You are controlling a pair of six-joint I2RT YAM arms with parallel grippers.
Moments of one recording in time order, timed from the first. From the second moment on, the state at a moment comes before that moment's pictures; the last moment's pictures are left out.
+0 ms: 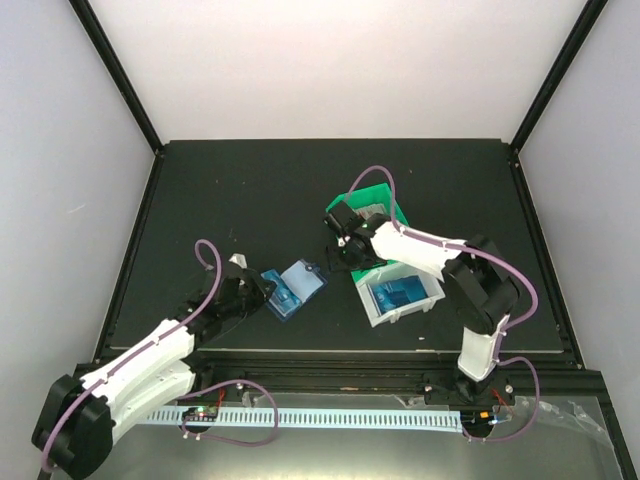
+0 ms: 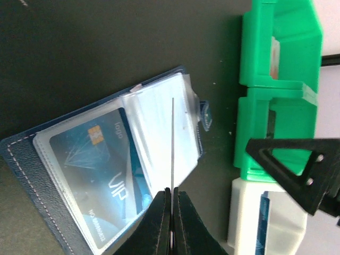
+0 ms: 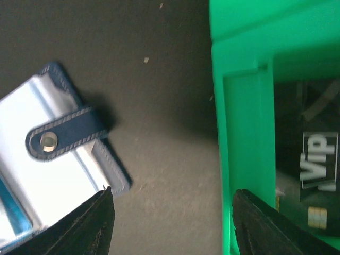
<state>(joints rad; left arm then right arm) -0.51 0.79 0.29 -0.15 0.16 -1.18 0.78 1.82 1.26 -0.67 -0.03 0.55</state>
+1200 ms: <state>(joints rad) -0.49 0.98 0.24 0.06 0.19 -1.17 0.79 2.03 1.54 -0.70 -0.01 0.55</state>
